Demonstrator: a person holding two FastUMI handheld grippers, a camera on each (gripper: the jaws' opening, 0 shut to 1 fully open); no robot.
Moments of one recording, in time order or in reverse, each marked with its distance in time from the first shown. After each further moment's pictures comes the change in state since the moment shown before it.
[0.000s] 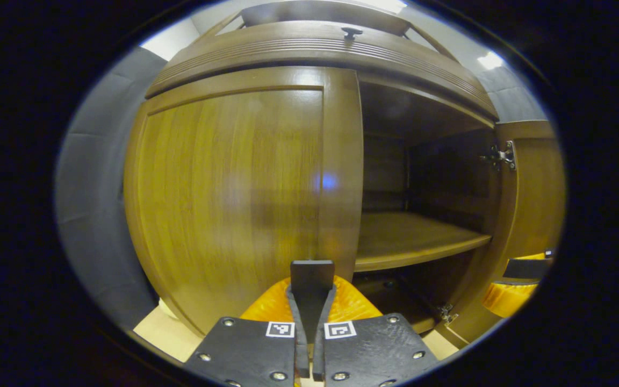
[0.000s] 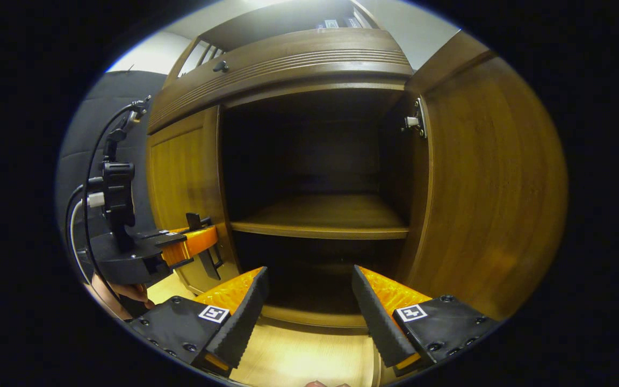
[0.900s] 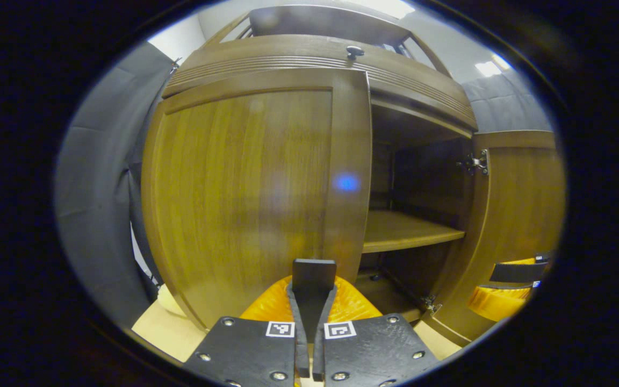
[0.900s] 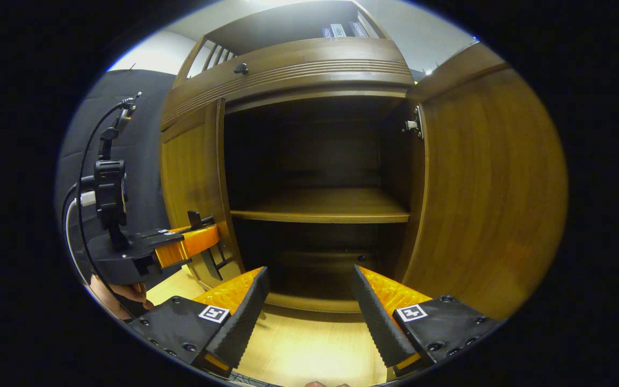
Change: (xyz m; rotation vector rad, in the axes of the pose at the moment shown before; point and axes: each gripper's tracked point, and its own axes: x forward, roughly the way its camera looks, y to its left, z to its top) left arm -0.010 -0.004 0.008 -0.013 -0.009 -0.073; right arm -0.041 0.029 -0.015 -0.003 0.009 -0.020
